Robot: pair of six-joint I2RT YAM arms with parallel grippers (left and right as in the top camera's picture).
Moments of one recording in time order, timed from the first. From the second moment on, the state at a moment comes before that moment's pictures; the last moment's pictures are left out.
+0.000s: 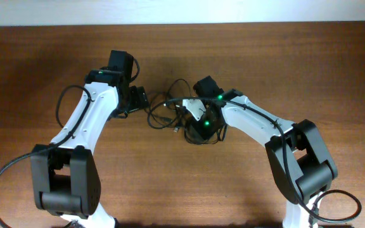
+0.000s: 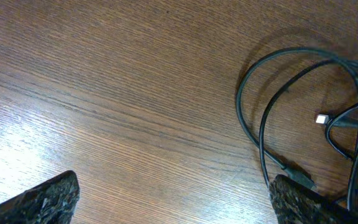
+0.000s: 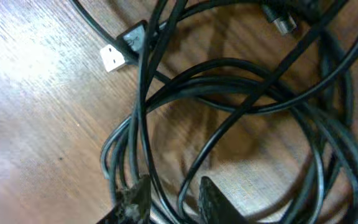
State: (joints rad) left arm -0.13 1.81 1.39 -0.95 -0.11 -0.46; right arm 0.54 2.01 1.34 -0.71 -0.30 -0.18
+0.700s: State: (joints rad) left arm -0.13 1.81 1.39 -0.95 -0.11 -0.46; right arm 0.54 2.01 1.51 -0.83 -0.11 0.12
